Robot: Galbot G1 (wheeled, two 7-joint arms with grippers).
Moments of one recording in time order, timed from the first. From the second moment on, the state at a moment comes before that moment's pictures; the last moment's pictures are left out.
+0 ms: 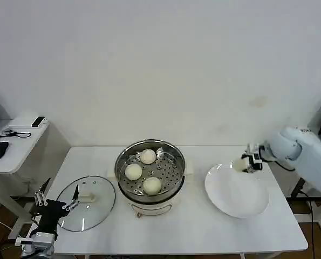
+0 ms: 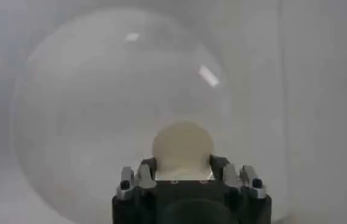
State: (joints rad) left arm 1.67 -1.23 -0.76 -2.17 0.15 0.13 -0.05; right arm 0.14 0.56 -0.82 1.42 0.01 -0.36 -0.93
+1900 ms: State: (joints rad) left arm 1.68 -1.25 -0.79 -2.15 0.15 0.11 -0.05; right arm 0.39 1.07 -1.20 1.45 0.51 -0.72 -0.59
